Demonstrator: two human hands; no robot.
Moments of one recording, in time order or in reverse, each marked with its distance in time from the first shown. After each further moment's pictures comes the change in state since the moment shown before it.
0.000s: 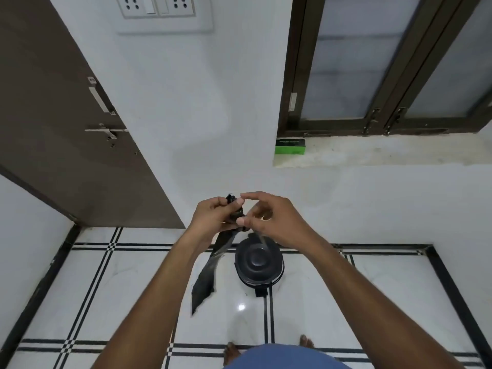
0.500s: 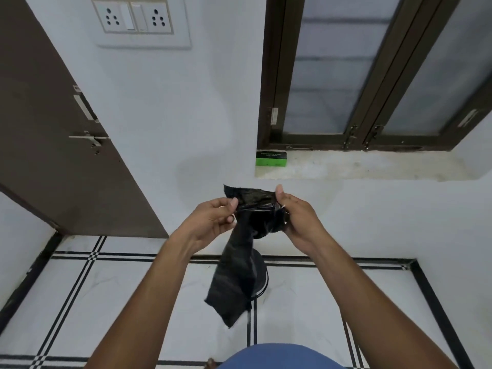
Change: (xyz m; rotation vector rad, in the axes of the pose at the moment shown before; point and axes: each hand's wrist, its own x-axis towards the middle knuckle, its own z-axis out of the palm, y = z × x) left_hand 0.015 0.005 0.050 -0.197 -0.235 -0.084; right_hand -0.005 0.039 -0.083 0.765 0.265 0.338
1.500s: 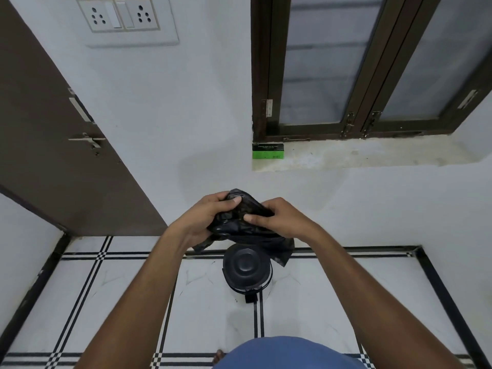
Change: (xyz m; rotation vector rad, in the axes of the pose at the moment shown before) left_hand -0.022 0.011 0.018 0.249 -0.143 -0.024; right_hand -0.004 0.007 -0.001 -0.776 -0.330 -0.129
